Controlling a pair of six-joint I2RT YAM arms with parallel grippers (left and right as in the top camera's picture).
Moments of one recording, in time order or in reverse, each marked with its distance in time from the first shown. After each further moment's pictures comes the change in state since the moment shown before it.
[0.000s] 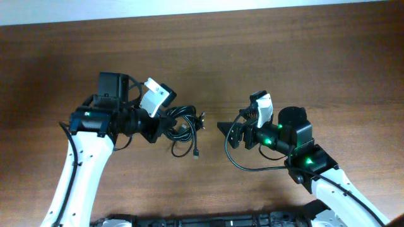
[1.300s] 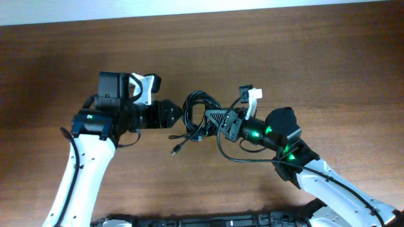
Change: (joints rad) left arm -0.013 -0.016 -0.029 0.146 -0.056 -0.655; right arm 0.119 0.162 -0.007 0.474 -0.061 0.480
